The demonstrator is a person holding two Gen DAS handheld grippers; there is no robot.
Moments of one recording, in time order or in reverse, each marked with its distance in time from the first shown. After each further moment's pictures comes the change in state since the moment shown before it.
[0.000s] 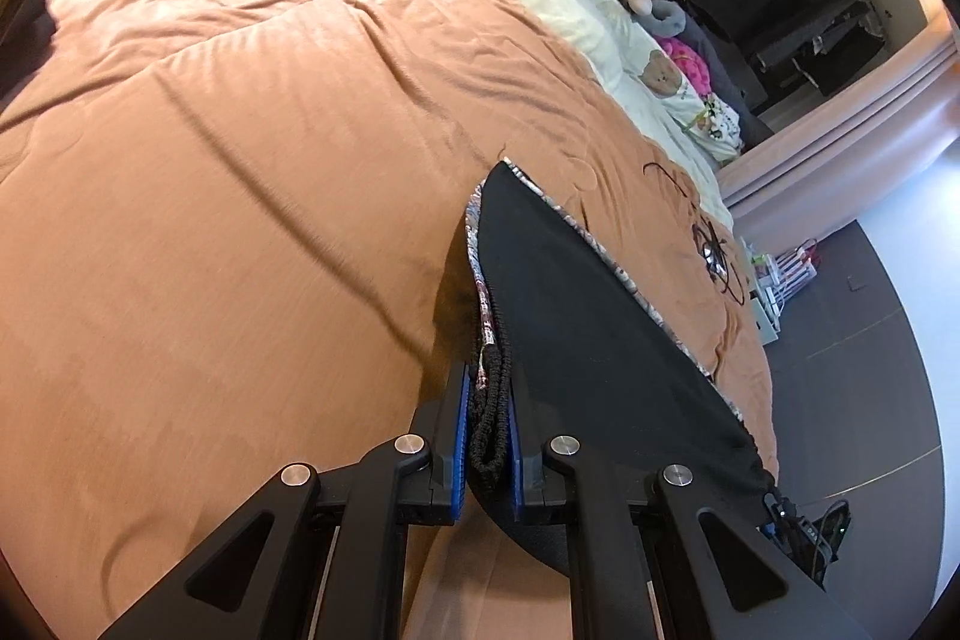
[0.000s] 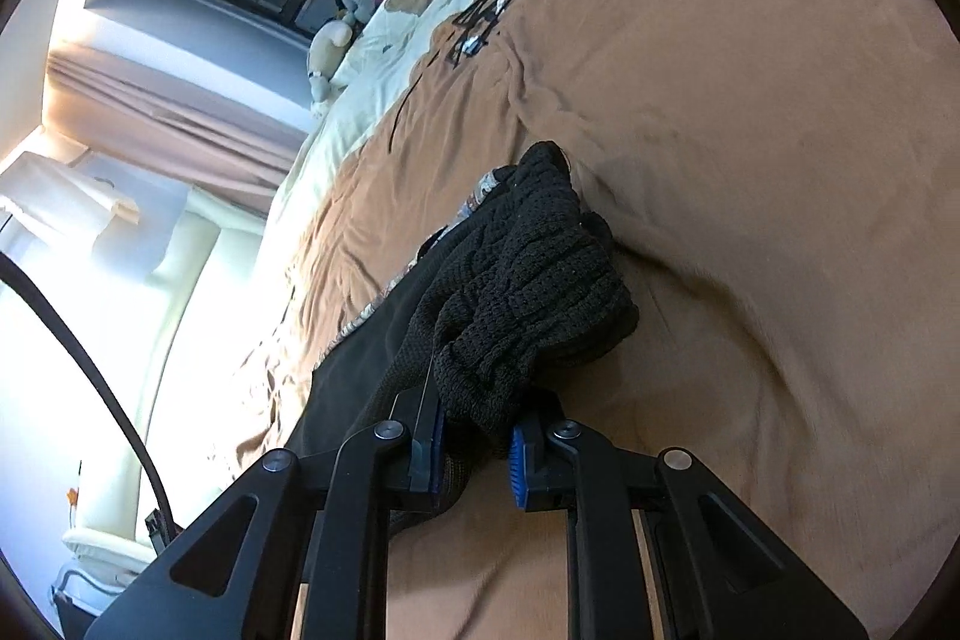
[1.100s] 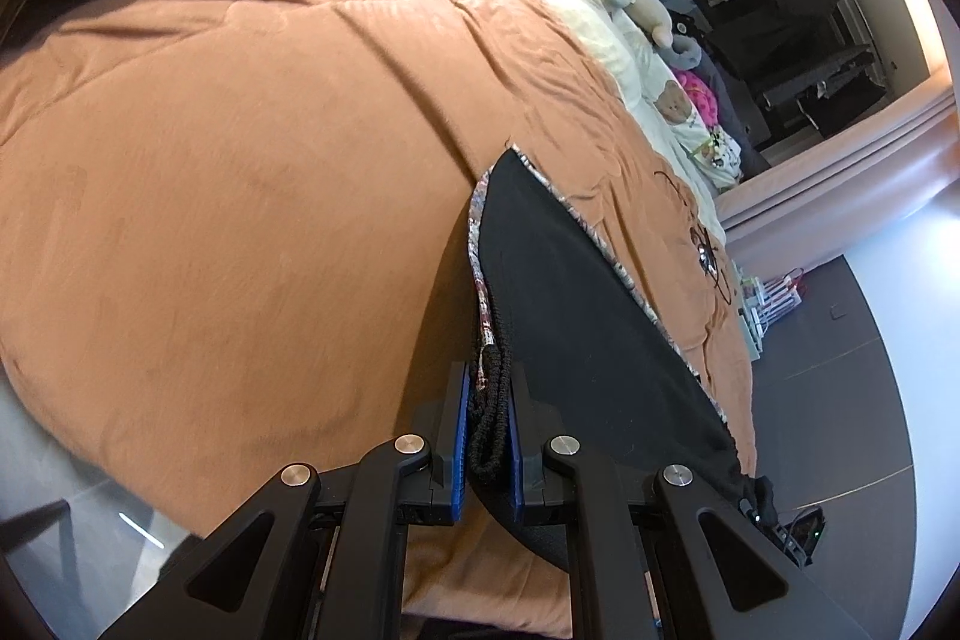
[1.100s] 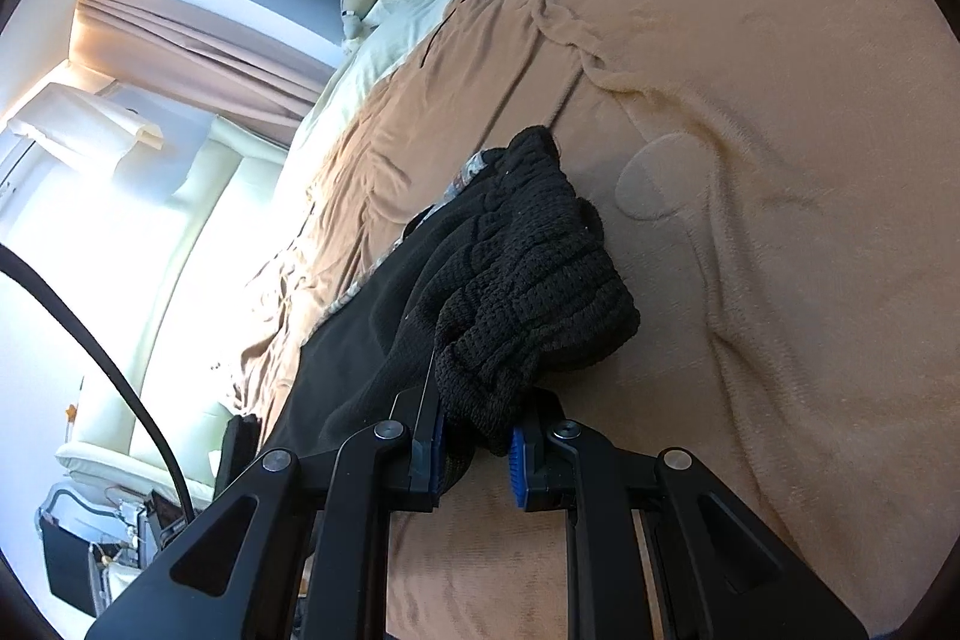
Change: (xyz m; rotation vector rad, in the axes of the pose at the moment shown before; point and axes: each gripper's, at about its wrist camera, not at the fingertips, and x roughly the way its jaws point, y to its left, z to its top) left arm -0.084 0.071 -0.087 -0.107 -0.027 -0.028; right arm -0.008 -0.007 -0.005 -0.087 0.088 0.024
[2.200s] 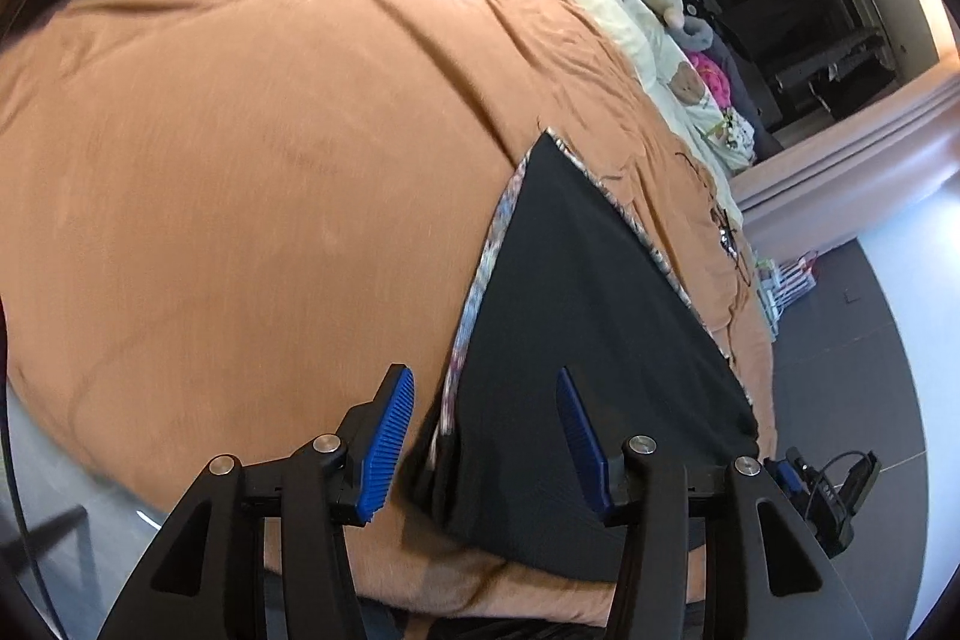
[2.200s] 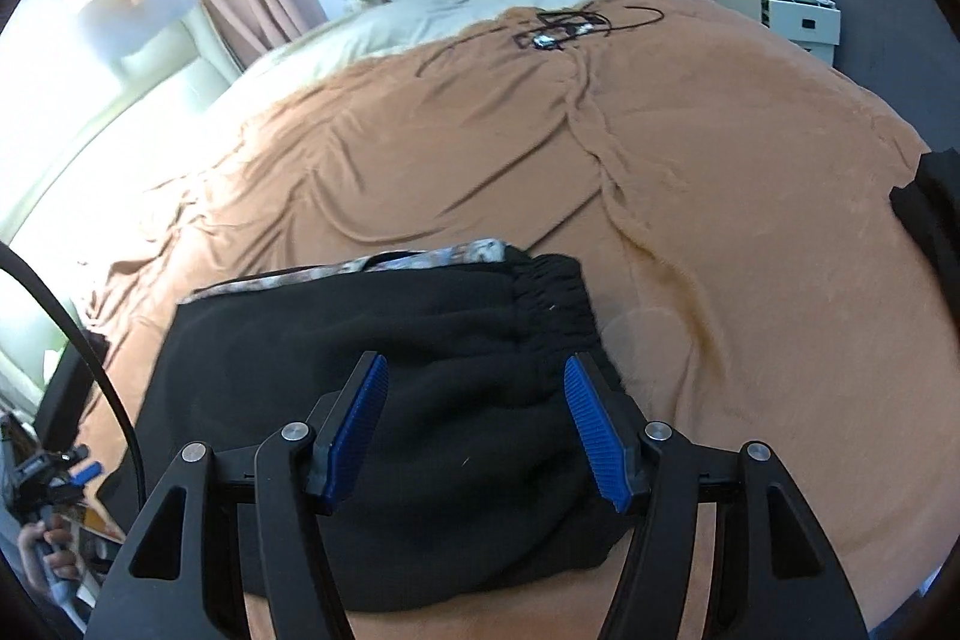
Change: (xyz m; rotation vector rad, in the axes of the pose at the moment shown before) left arm 0.010 0.025 0.008 0.036 0.036 0.033; right arm 0.036 0.125 0.002 -0.422 -0.038 -0.350
